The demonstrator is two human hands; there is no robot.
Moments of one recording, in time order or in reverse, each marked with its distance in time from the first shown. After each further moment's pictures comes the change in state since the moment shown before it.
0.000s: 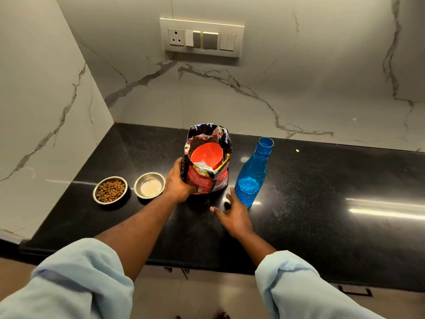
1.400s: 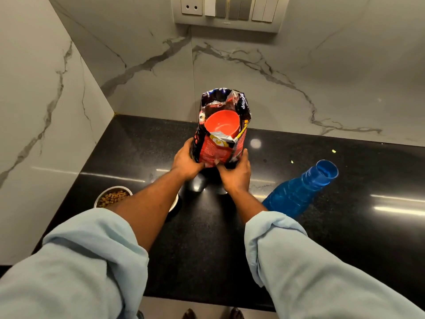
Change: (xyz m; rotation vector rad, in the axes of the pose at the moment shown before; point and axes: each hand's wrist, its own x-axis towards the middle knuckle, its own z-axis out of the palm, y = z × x) left_hand 0.146 -0.012 -0.023 0.017 0.011 0.065; right_hand 0.175 -0.076 0.057 0.231 0.297 0.108
